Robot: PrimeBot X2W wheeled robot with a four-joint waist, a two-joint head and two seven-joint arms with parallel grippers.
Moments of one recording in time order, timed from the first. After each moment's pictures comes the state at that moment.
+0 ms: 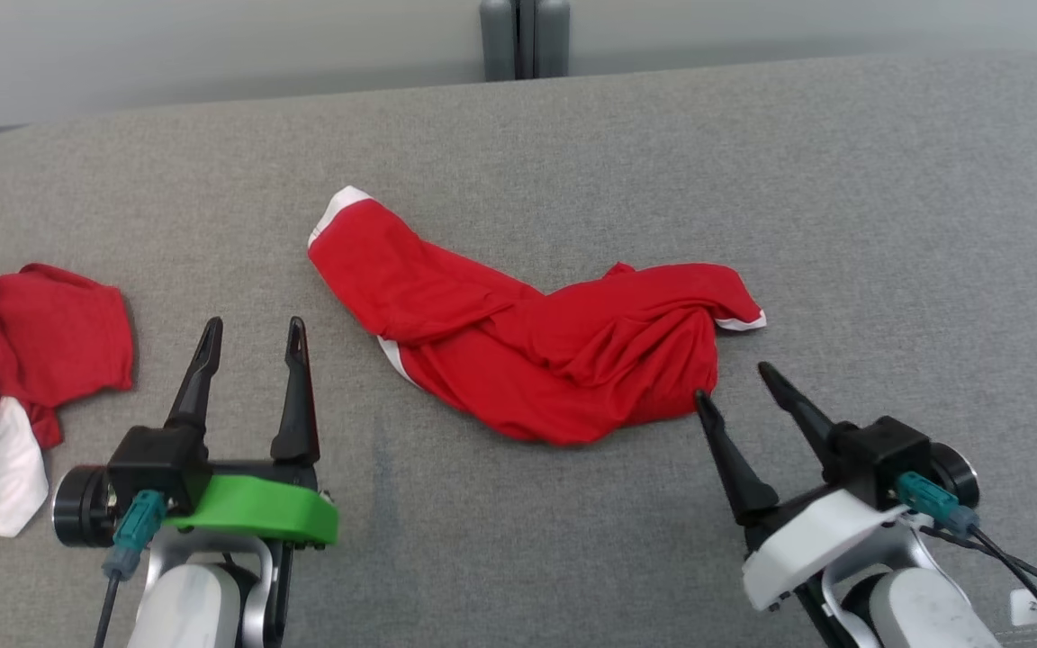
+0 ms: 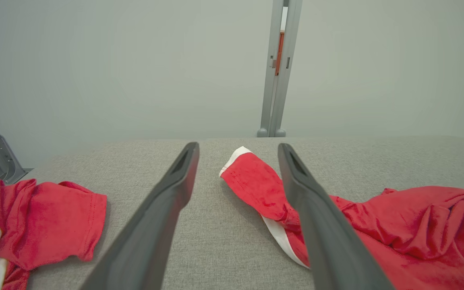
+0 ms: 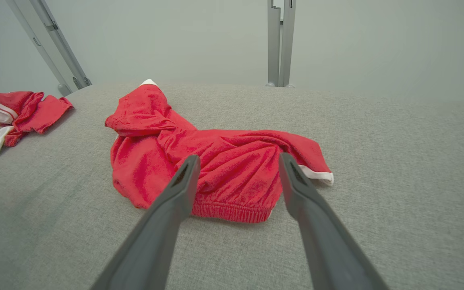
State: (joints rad) left arm -0.14 0.11 -0.16 0.06 -0.23 0.04 -0.16; right arm -0.06 -0.15 0.24 0.00 0.19 0.13 -0.04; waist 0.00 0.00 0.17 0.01
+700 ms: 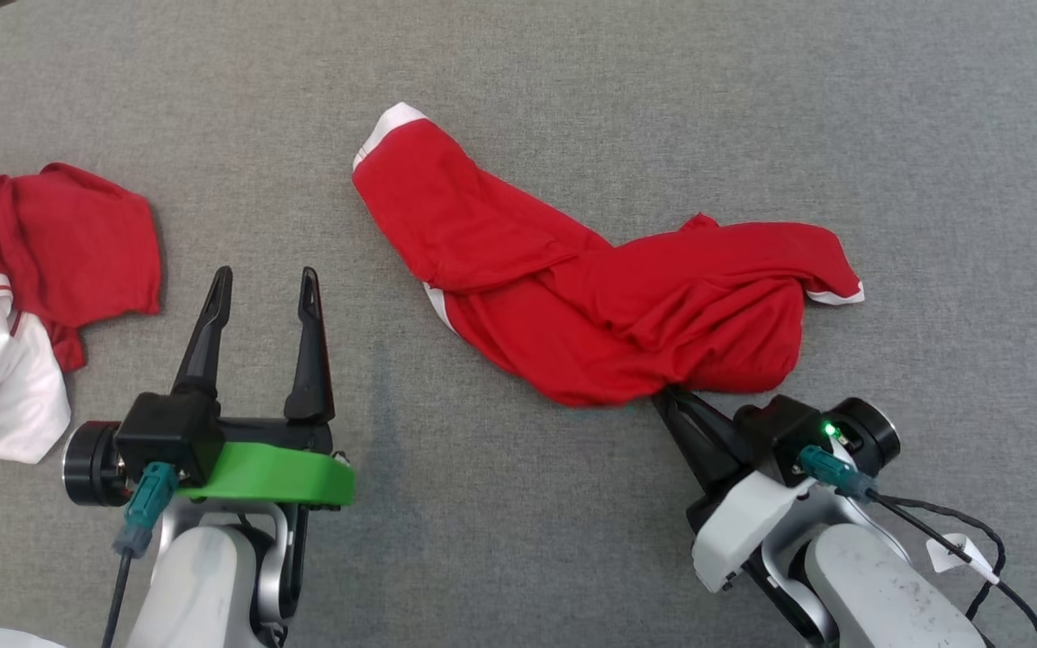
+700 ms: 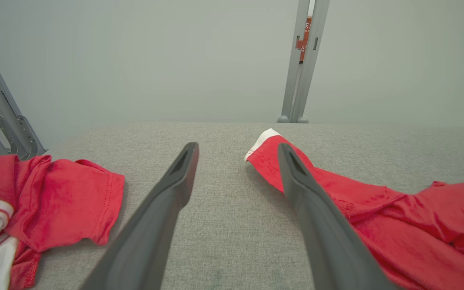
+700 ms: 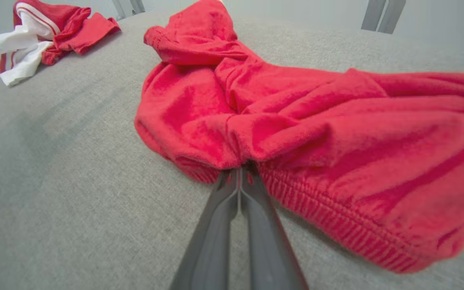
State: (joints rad) left arm -0.23 0.10 -0.19 0.07 -0.23 0.05 -0.22; right arm -0.27 -0.21 0.47 0.25 0.19 0.13 -0.12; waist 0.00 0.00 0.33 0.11
